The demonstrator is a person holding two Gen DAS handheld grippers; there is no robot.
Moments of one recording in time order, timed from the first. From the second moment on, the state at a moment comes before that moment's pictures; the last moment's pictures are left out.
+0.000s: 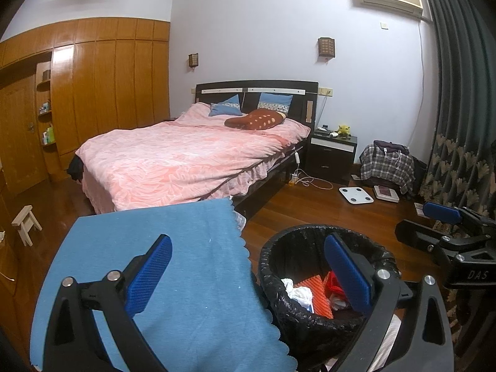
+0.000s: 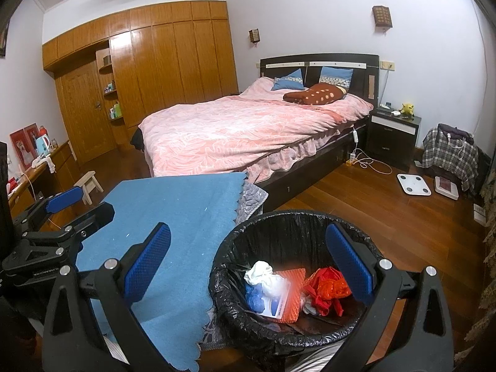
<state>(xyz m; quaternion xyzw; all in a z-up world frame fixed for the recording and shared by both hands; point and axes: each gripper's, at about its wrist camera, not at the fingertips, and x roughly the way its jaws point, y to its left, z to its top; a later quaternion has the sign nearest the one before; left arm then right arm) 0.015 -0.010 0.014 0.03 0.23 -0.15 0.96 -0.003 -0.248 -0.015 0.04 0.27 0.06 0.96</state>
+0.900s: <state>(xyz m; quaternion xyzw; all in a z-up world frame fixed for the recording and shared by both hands) 0.016 -0.009 0.016 0.03 0.23 -0.15 0.96 -0.003 -0.245 -0.015 0.04 0.27 0.06 0.96</state>
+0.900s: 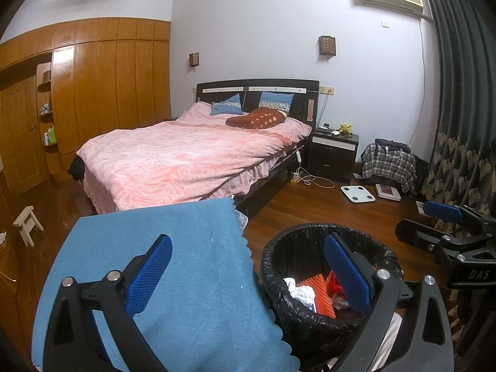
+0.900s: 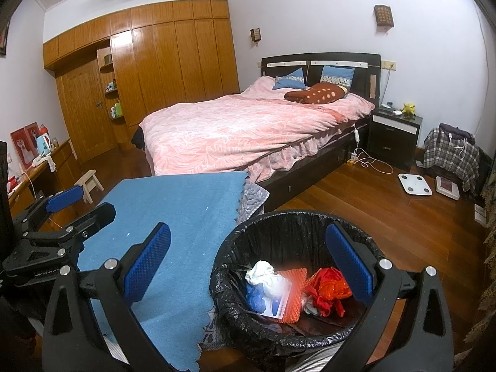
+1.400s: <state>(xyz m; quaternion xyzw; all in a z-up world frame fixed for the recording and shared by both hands) 0.017 -0.006 0.015 0.03 0.23 -0.15 0.96 -0.003 -0.245 -0.015 0.04 0.27 0.06 0.96</state>
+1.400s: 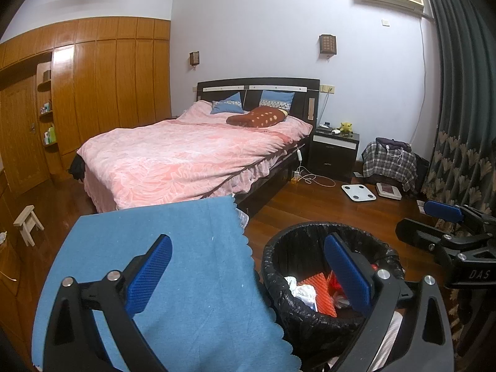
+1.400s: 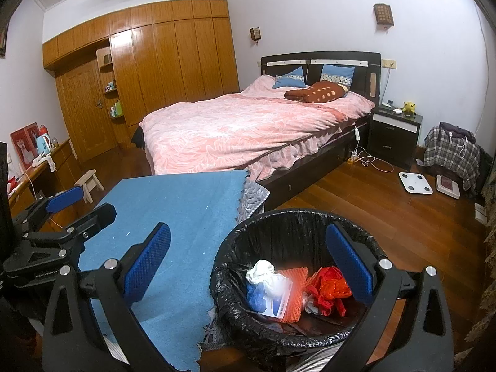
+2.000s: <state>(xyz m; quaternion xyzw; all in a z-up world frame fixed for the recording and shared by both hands) 0.017 -0.008 0.016 0.03 0.23 -0.15 0.96 -0.003 -0.245 -0.014 0.04 0.27 0.06 0.96</state>
